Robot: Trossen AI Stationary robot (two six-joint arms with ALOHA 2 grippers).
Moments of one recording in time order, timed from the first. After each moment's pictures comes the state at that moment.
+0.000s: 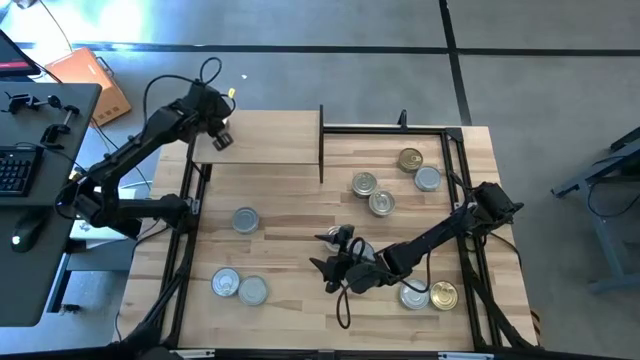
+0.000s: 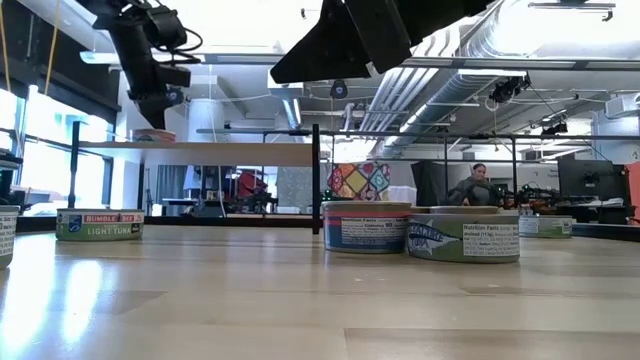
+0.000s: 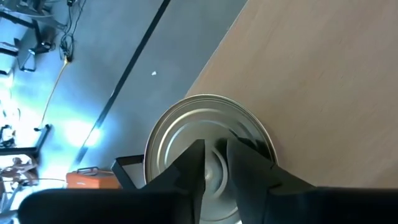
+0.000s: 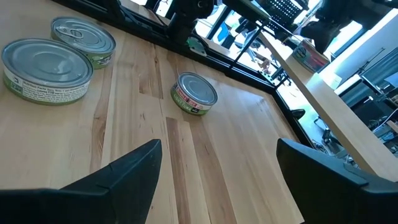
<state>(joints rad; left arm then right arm) 1.01 1.15 1.01 -0.78 -0.32 0.57 0.48 1.89 1.14 0.30 0.86 -0.21</state>
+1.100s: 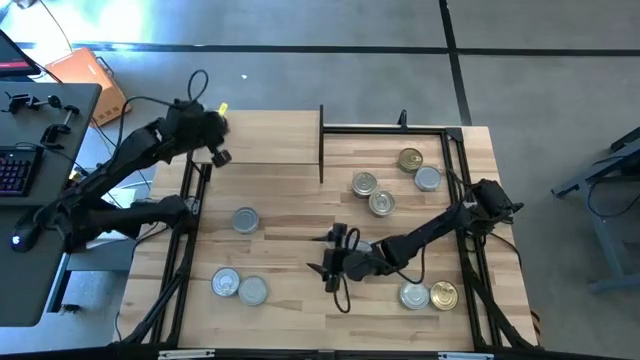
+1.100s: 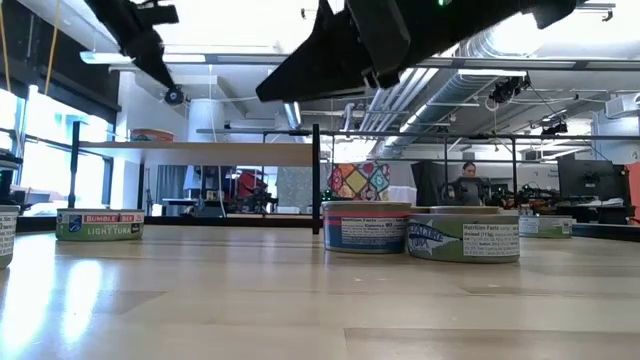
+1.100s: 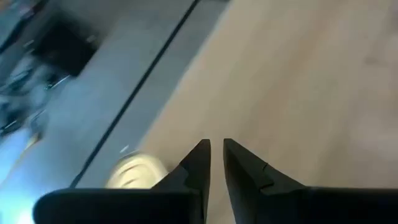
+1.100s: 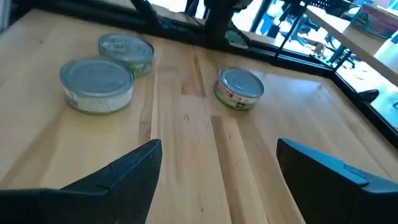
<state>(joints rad) 0.68 0.85 1.00 -0.83 -0.22 0.40 0.42 1.89 1.07 0.38 0.59 -0.04</state>
